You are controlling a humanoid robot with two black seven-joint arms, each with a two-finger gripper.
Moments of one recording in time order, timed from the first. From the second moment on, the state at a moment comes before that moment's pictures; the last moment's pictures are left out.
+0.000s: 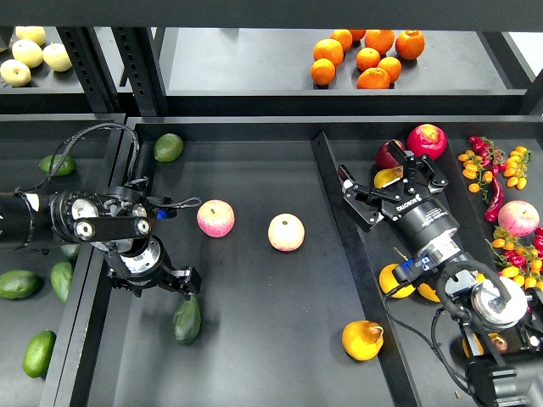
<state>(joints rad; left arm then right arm) -1.15 0.17 0.56 -0.80 0.50 -0.49 0.49 0.17 0.02 1.39 1.31 0.25 0.16 -0.38</state>
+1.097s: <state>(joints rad) -1.10 0.08 0.55 -0.73 0.50 -0.49 0.49 0.17 0.01 1.39 1.31 0.25 0.17 -0.38</state>
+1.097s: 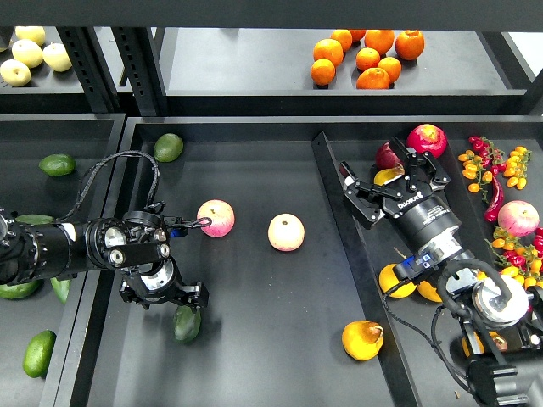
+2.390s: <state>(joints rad) -1.03 0.01 0.55 -0.64 0.50 -0.49 0.49 0.16 0.02 1.39 1.31 0.25 0.17 -0.38</state>
